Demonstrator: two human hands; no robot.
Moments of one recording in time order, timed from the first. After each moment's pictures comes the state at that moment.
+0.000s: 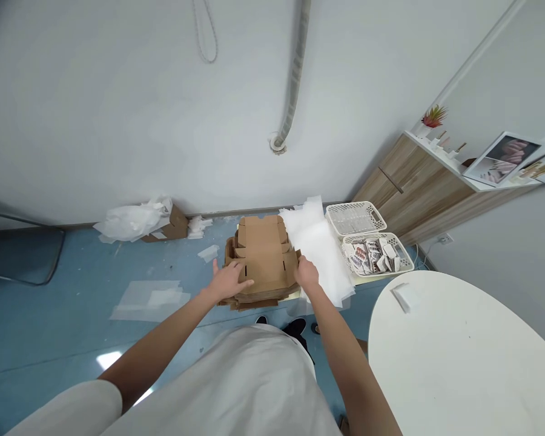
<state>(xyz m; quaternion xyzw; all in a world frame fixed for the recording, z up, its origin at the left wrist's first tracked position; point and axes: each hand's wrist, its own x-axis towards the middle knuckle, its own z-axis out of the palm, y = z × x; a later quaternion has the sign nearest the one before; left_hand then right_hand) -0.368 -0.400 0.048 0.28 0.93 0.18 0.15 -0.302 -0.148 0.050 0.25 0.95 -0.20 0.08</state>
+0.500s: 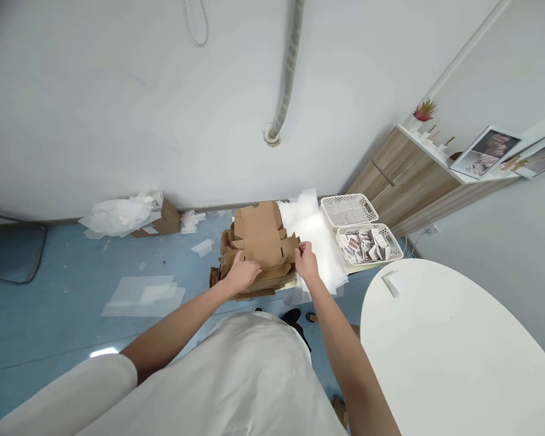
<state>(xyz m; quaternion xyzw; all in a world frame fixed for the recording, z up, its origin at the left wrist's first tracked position) -0.350 -0.360 0.042 0.41 0.89 0.18 0.13 -0.284 -0.153 0.082 0.26 0.90 -0.34 -0.07</state>
